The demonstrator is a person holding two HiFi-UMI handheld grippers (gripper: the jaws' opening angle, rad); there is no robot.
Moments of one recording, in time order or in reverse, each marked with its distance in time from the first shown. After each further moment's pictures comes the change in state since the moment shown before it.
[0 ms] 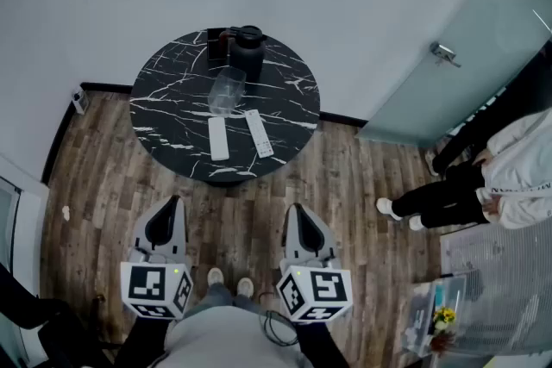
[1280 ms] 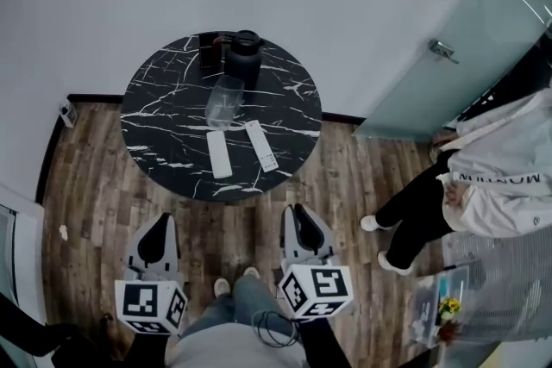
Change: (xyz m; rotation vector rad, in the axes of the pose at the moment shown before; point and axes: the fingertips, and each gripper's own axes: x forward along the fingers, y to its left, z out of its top) left arm 0.037 0.061 -0.014 -0.044 0.047 -0.024; right arm 0.075 0.009 -0.018 0.013 0.017 -0.020
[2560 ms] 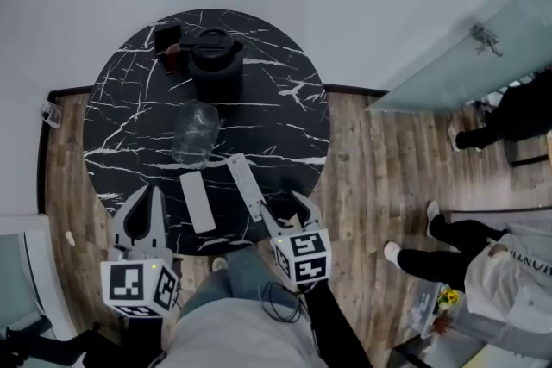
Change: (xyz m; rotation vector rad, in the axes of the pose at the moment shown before) left arm 0.300 0.030 0.047 0.015 0.136 0.024; right arm 0.261 -0.126 -0.098 -0.087 0.517 0.118
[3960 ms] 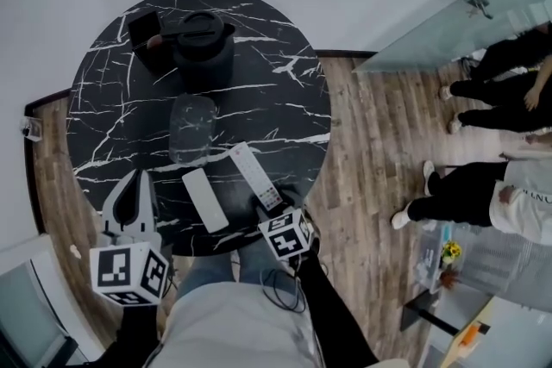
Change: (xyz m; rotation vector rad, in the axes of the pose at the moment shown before) left arm 0.060 0.057 -0.008 -0.022 0.094 -0.113; right arm 0.074 0.026 -0.118 -0.051 0.441 -0.061
